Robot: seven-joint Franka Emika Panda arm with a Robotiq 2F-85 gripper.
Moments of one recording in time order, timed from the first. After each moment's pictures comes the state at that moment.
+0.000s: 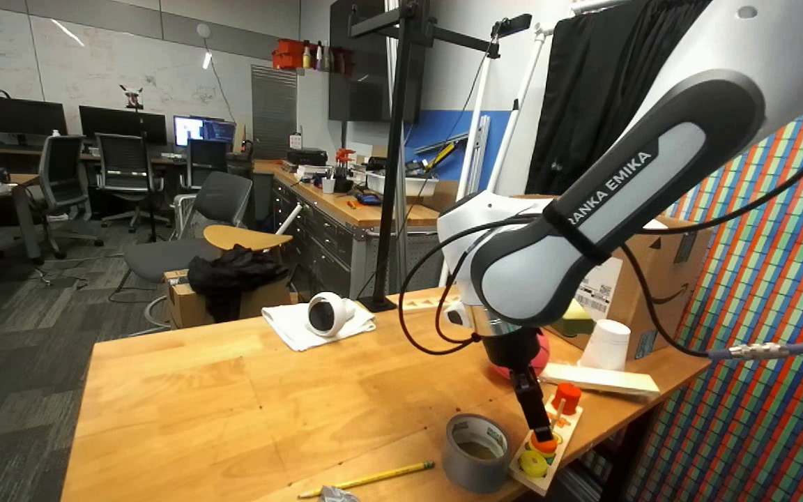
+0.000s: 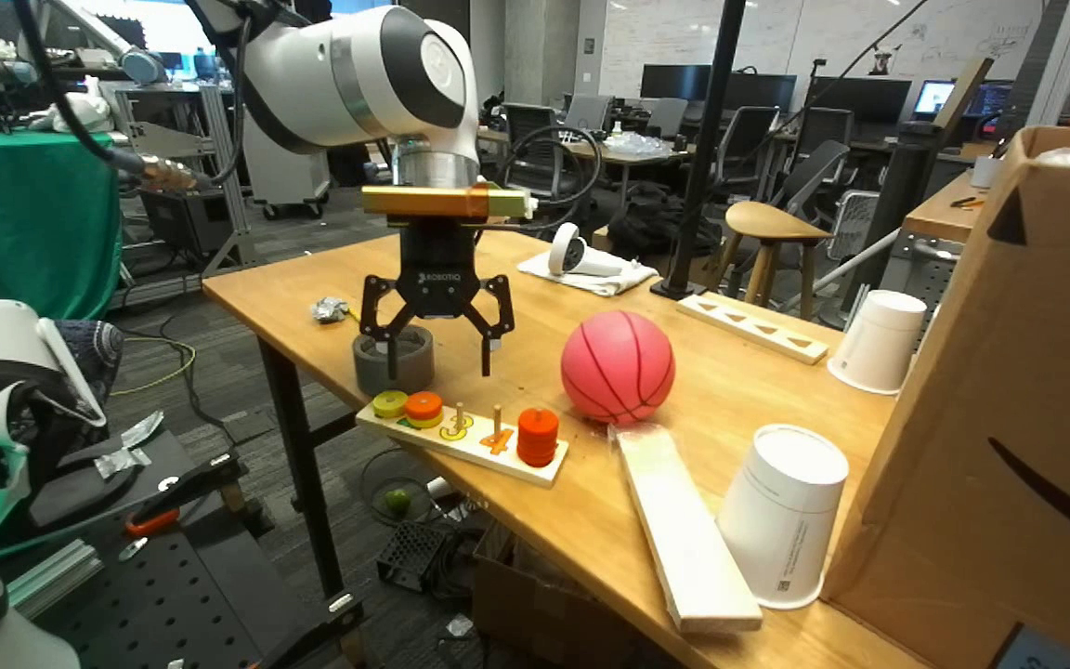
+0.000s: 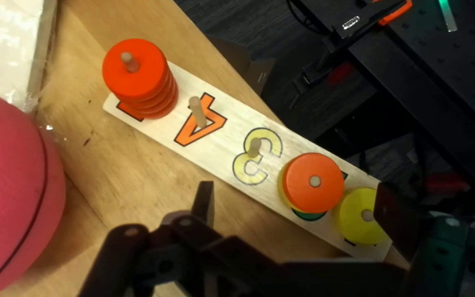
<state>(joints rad) 0.07 0.07 0.07 -2.45 -0.41 2.11 -0.49</state>
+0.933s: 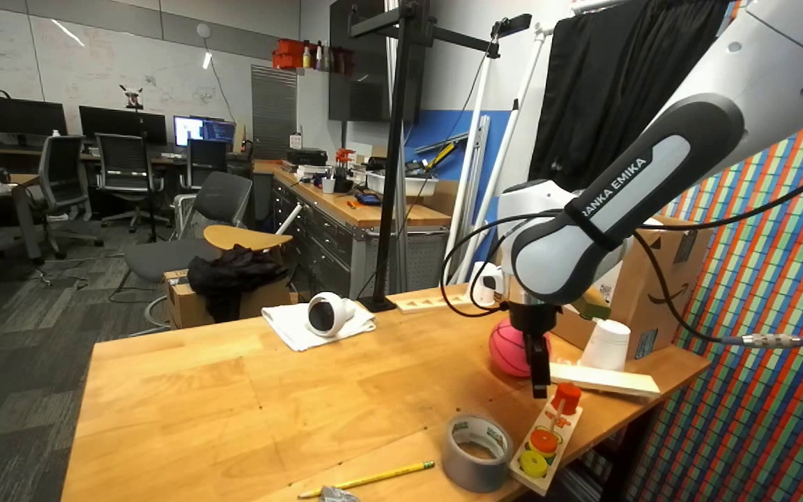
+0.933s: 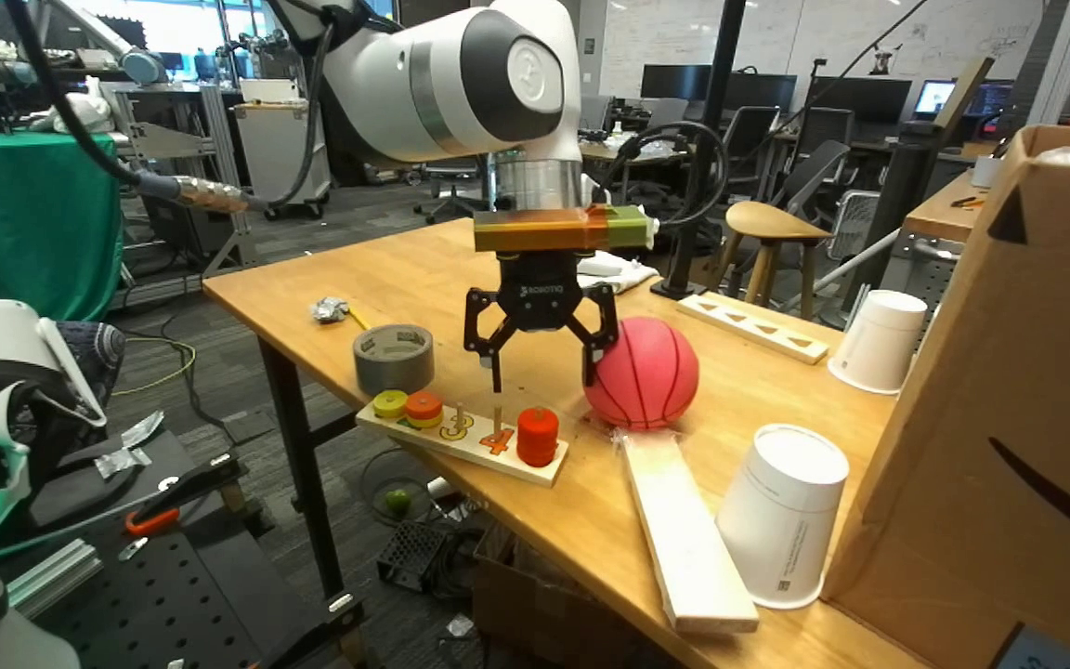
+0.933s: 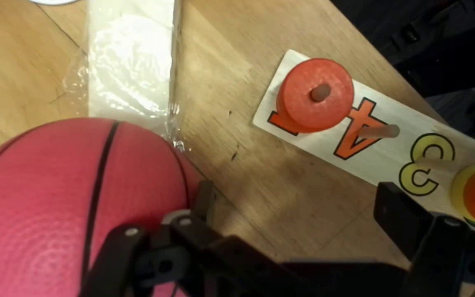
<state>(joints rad) -0.09 0.10 -0.03 -2.42 -0.38 2.39 -0.66</state>
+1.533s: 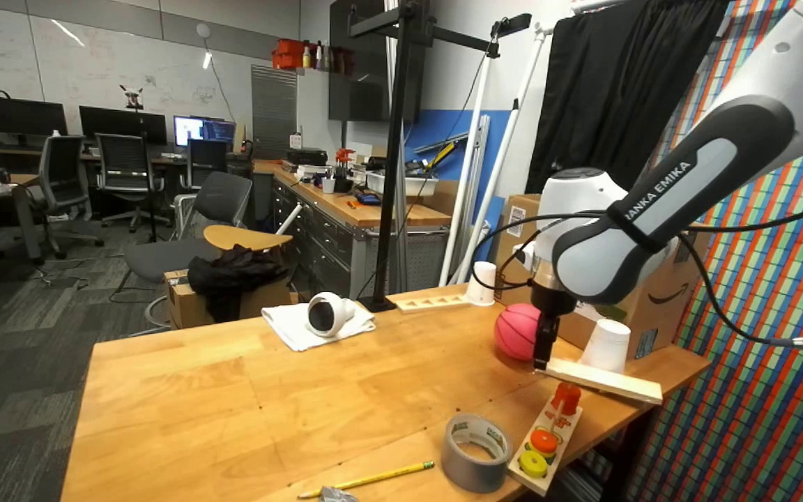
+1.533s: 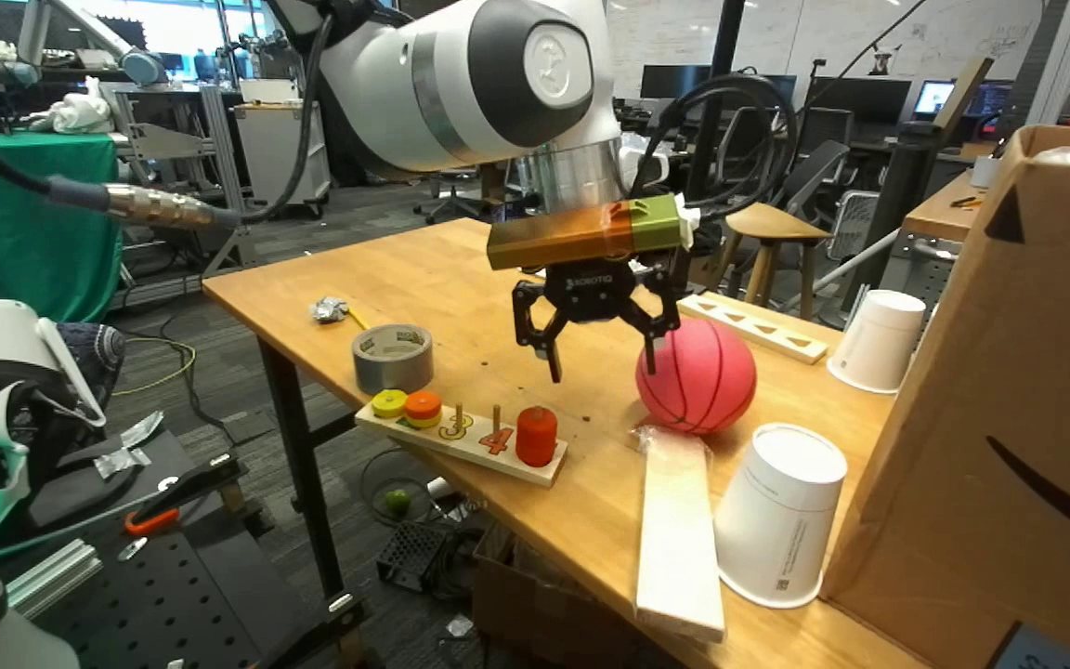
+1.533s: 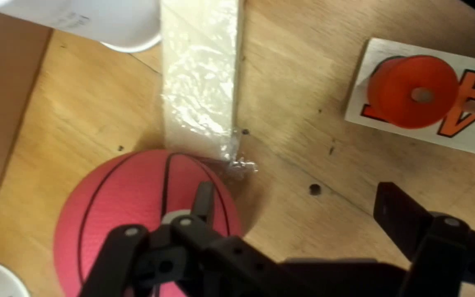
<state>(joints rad) -0.13 0.03 -0.13 -2.49 -0.48 2.65 -0.43</state>
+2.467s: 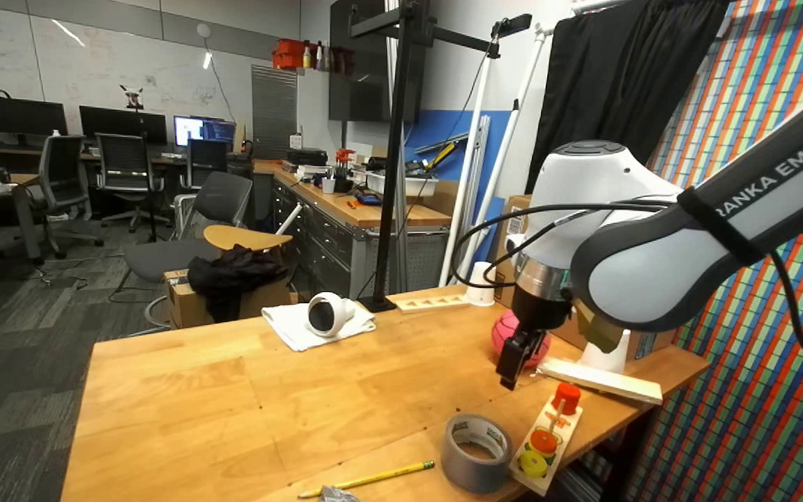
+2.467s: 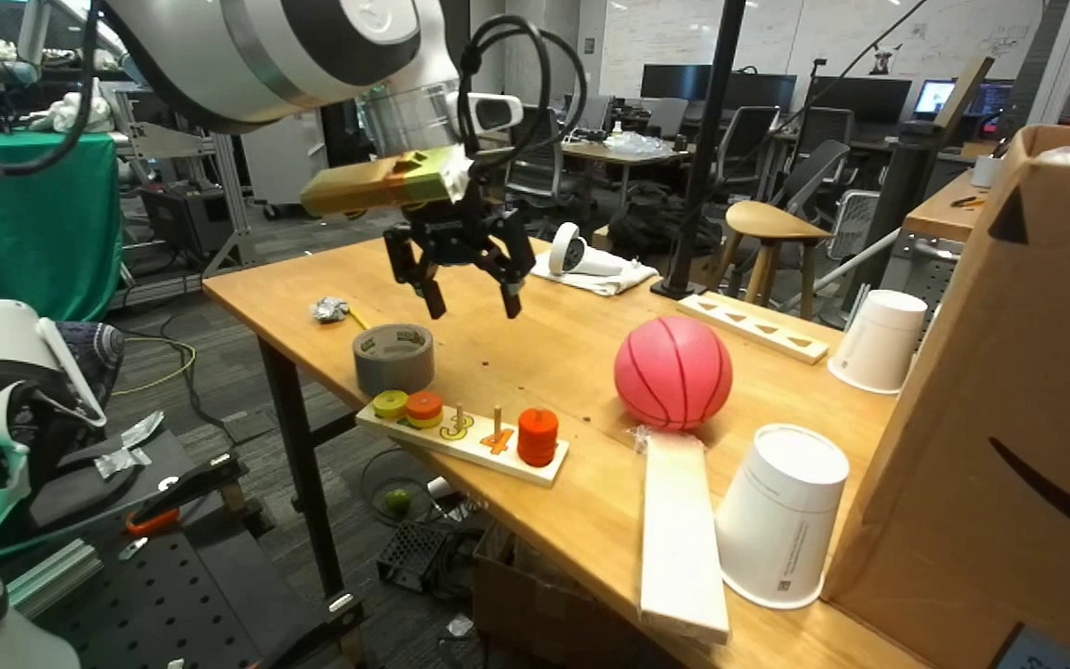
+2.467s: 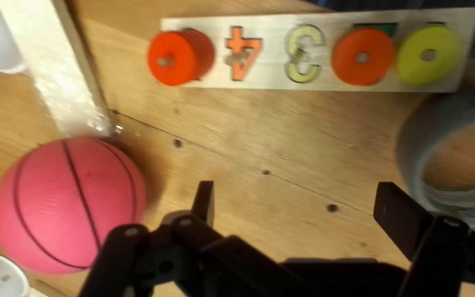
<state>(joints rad) 0.02 -0.25 -0.01 -2.73 -0.43 2.63 0.01</state>
